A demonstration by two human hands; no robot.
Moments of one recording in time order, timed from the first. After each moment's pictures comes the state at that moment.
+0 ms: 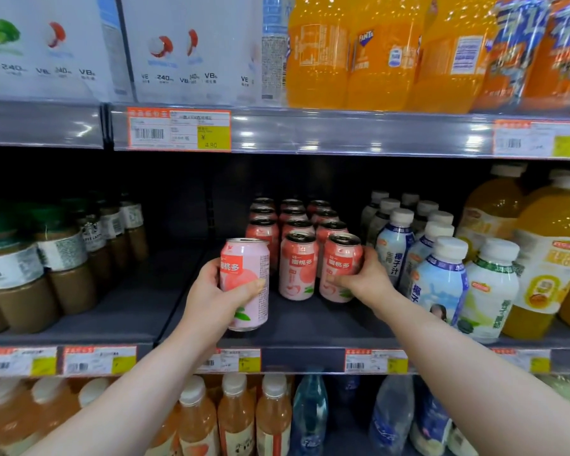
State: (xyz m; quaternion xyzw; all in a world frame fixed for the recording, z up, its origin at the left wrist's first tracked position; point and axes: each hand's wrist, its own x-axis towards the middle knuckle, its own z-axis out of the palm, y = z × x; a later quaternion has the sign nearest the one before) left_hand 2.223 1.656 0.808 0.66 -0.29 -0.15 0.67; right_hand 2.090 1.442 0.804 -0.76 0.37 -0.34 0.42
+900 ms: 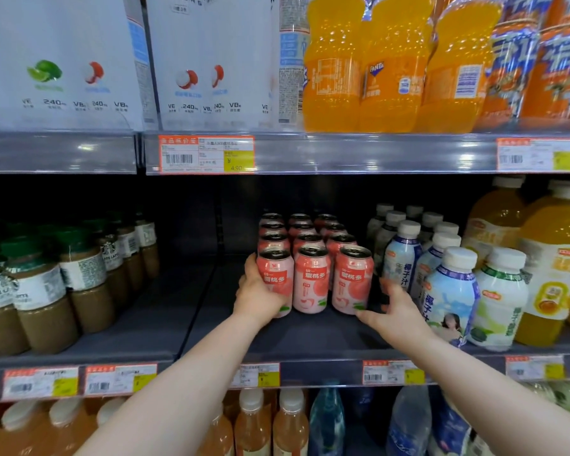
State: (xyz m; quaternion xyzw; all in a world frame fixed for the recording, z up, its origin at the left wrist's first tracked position) left_hand 2.251 1.589 0.800 0.77 -0.33 -0.12 0.53; right_hand 2.052 1.477 0.794 -0.79 0.40 -0.30 0.36
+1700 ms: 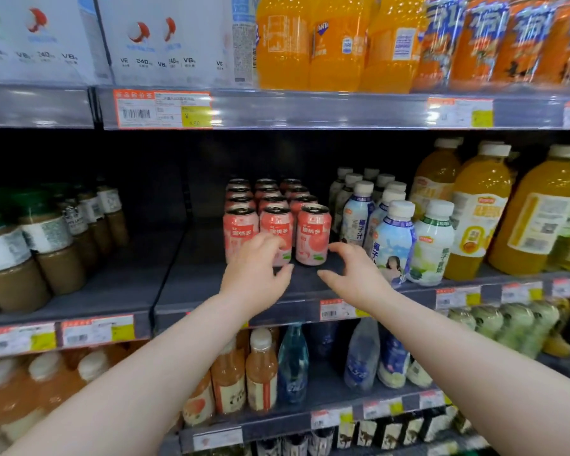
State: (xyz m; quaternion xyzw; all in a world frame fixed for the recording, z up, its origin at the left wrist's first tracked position) left_hand 2.171 1.635 0.813 0.73 -0.58 0.10 0.35; right_hand 2.023 1.522 0.809 -0.86 0.37 -0.26 0.22
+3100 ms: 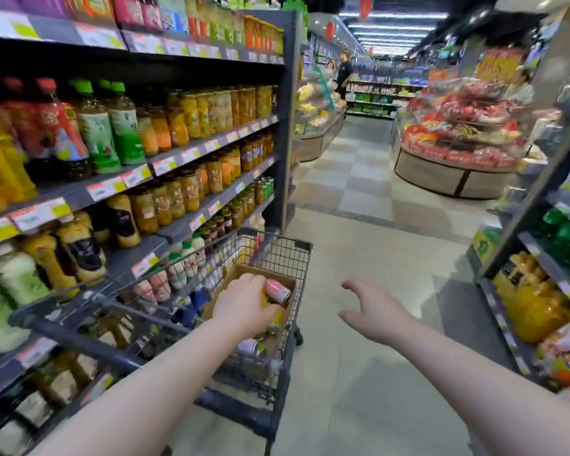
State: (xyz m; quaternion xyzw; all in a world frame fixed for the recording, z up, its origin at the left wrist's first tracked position) left_hand 1.397 1.495 0.700 0.46 -0.87 -0.13 0.10; right_hand 1.210 1.622 0.737 -0.54 0.83 -0.10 0.13
